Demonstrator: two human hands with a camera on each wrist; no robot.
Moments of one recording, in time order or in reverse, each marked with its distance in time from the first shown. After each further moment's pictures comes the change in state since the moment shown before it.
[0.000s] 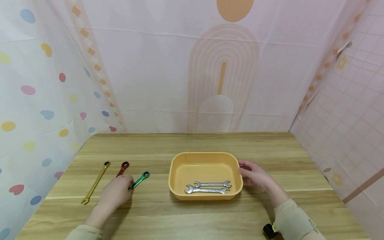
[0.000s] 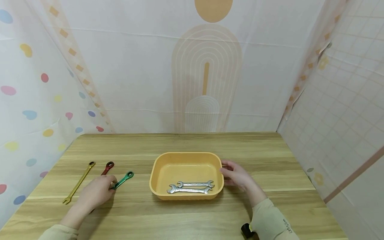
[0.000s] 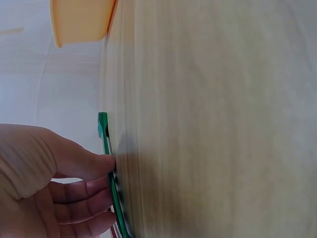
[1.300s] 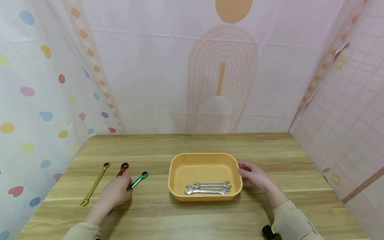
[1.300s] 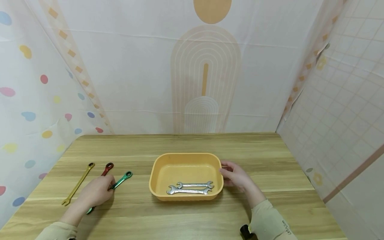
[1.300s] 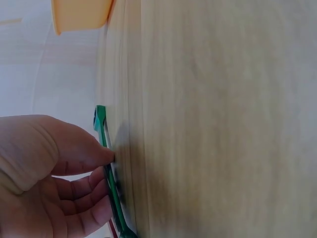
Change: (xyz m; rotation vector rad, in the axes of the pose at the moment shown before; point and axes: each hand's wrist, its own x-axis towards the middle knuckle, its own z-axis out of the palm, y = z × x) left_hand 0.003 -0.006 -0.001 -0.098 -0.044 0.014; right_hand -0.001 0.003 0.001 0.040 0.027 -0.007
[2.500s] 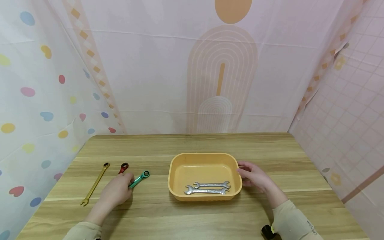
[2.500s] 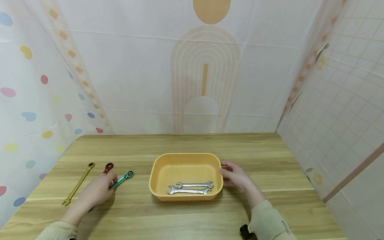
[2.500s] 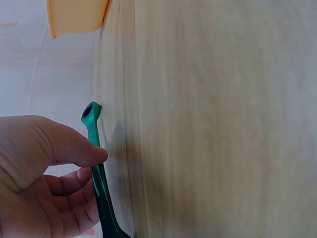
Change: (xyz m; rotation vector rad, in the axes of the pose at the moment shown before) left_hand 0.003 0.001 0.004 0.021 0.063 0.014; right_hand 0.000 0.001 0.000 0.005 0.016 0.014
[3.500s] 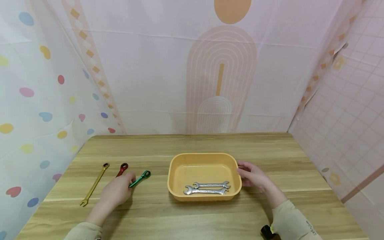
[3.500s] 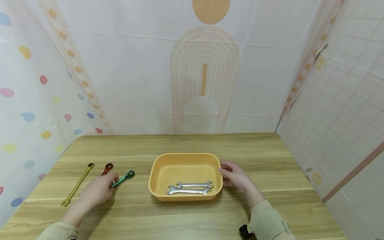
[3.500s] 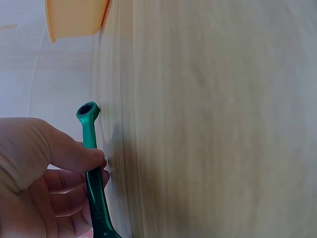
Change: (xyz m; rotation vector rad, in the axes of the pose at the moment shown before) left_hand 0.000 0.004 0.000 -0.014 0.023 0.016; right_hand 0.000 0.000 0.001 0.009 0.012 -0.002
